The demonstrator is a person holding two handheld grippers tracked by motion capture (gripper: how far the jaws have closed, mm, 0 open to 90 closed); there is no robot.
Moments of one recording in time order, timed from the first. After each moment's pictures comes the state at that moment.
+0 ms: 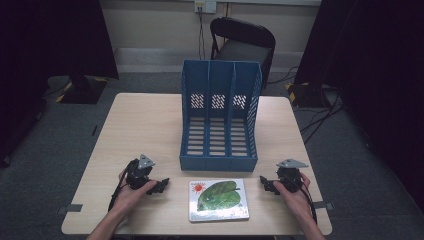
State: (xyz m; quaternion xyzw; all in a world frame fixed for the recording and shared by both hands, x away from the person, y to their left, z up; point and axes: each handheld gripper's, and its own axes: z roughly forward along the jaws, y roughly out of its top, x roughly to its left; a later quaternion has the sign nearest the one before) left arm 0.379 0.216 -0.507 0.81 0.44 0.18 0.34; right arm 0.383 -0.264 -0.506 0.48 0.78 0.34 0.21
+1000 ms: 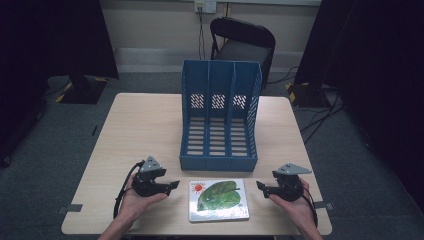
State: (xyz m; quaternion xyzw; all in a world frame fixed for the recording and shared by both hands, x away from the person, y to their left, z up) left arm 0.342 0.179 -0.465 0.82 0.38 0.11 0.41; right arm 0.342 -0.245 -0.469 0.44 0.80 0.38 0.18
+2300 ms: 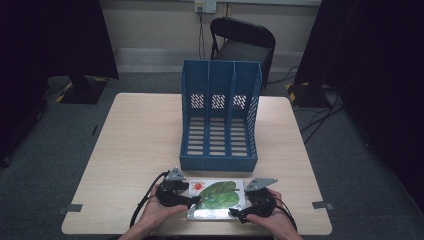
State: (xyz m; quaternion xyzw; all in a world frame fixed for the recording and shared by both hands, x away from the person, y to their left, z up) left arm 0.344 0.130 -0.496 0.84 0.37 0.02 0.41; right arm 0.319 -0.176 -0.491 0.34 0.87 0.36 0.06
